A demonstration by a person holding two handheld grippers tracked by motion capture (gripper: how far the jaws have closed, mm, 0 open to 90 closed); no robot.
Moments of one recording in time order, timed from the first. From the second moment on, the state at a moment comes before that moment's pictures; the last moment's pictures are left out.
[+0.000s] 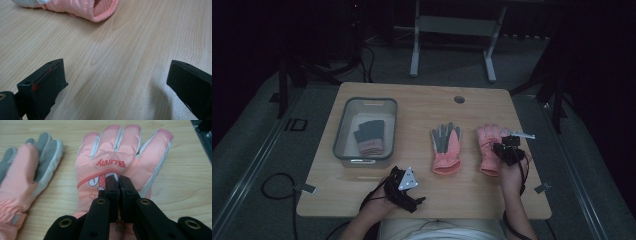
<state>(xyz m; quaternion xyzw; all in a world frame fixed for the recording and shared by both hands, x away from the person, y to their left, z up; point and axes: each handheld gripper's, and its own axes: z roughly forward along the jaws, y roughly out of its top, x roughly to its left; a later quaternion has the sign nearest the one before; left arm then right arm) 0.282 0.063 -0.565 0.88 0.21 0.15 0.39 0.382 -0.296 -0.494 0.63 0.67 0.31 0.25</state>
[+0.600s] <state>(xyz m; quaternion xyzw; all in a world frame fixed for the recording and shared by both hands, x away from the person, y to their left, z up) 0.282 0.063 -0.565 0.88 0.21 0.15 0.39 0.402 -0.307 -0.505 0.58 0.72 0.31 0.23</state>
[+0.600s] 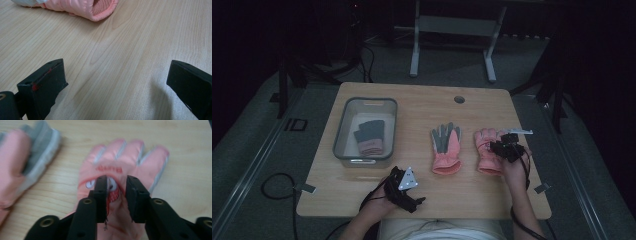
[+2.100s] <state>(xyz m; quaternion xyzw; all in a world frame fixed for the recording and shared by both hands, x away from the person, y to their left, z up) 0.283 0.064 -0.564 0.88 0.21 0.15 0.39 0.404 -0.277 -0.441 0.53 0.74 0.33 0.26</state>
